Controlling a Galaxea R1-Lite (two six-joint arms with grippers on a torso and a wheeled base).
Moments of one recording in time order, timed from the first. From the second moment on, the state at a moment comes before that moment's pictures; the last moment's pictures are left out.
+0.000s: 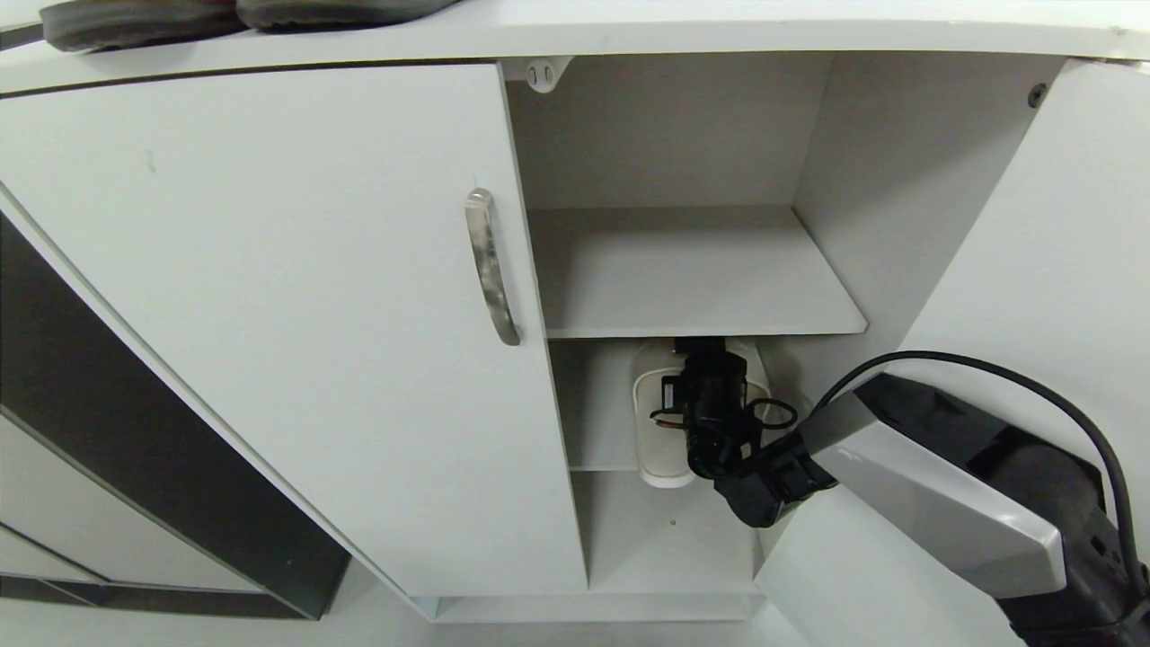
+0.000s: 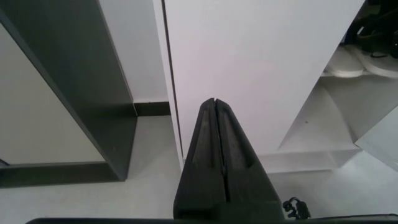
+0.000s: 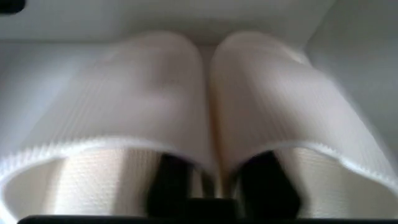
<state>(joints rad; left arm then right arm) 0.00 0.00 0.00 0.00 -0.02 0.01 0.61 2.52 -1.51 -0.96 -0.68 0.02</state>
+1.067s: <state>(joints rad) 0.00 0.00 0.00 0.00 -0.02 0.01 0.75 2.25 -0.90 -1.26 -0.69 0.03</state>
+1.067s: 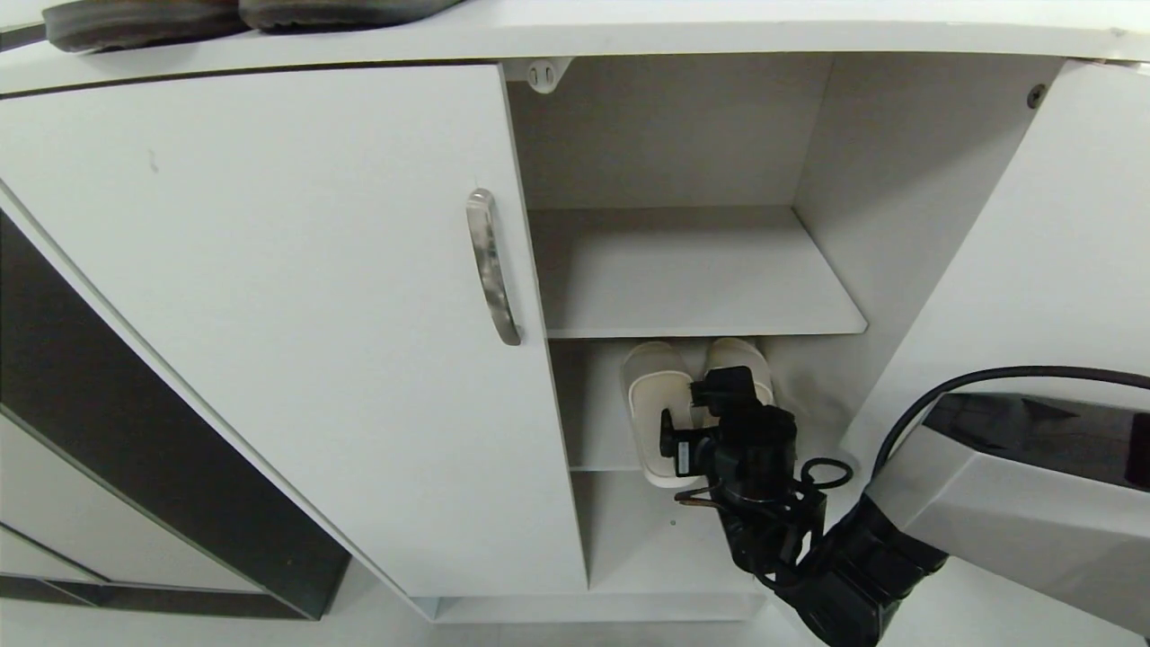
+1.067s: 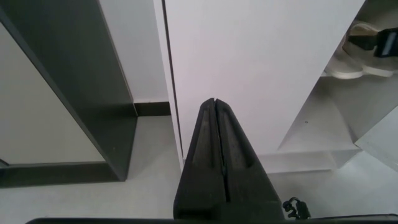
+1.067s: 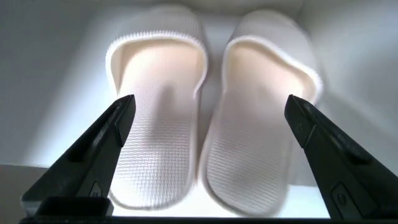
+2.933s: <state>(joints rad) 0.00 0.00 0.00 0.00 -0.02 0.00 0.76 2.22 -0.85 -1.29 -0.69 0.03</state>
